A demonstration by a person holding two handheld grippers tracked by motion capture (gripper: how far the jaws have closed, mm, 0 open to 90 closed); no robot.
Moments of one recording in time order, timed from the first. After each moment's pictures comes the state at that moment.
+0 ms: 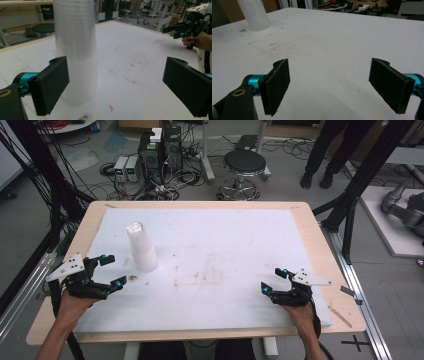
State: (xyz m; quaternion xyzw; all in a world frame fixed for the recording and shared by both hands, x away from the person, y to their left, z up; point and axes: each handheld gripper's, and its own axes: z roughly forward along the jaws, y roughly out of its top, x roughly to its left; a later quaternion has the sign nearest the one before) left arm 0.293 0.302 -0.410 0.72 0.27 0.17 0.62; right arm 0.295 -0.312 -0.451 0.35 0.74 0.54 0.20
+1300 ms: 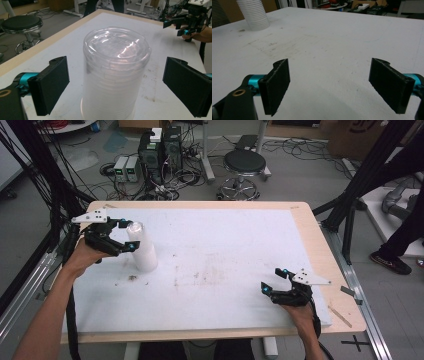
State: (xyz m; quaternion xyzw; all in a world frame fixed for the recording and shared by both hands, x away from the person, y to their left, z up) left arm 0.404 0.280 -0.360 0.79 0.21 0.10 0.57; right arm 0.296 -0.312 -0.451 0.35 0.74 0.54 0.20
